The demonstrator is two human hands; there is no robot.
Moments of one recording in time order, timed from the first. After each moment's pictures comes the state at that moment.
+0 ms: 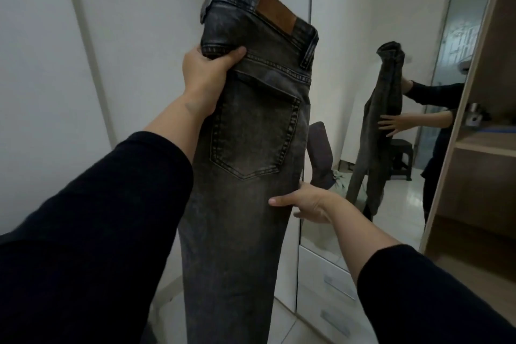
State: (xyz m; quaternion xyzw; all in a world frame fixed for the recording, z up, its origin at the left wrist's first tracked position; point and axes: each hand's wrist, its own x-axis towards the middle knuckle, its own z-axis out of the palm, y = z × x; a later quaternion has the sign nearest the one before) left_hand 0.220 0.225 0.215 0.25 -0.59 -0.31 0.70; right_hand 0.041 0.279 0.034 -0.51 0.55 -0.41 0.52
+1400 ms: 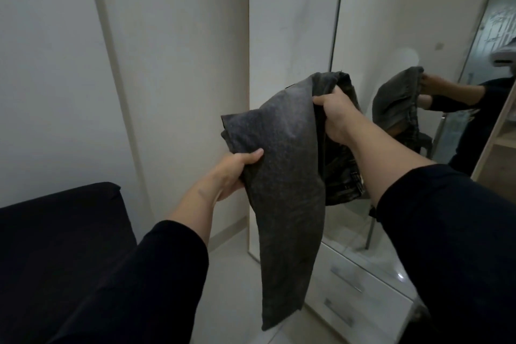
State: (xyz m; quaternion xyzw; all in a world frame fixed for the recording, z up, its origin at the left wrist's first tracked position) left_hand 0.236 0.228 0.054 0.40 -0.54 -0.63 0.38; right_hand 0.038 0.229 0.138 -0.46 0.49 -0.65 0.35
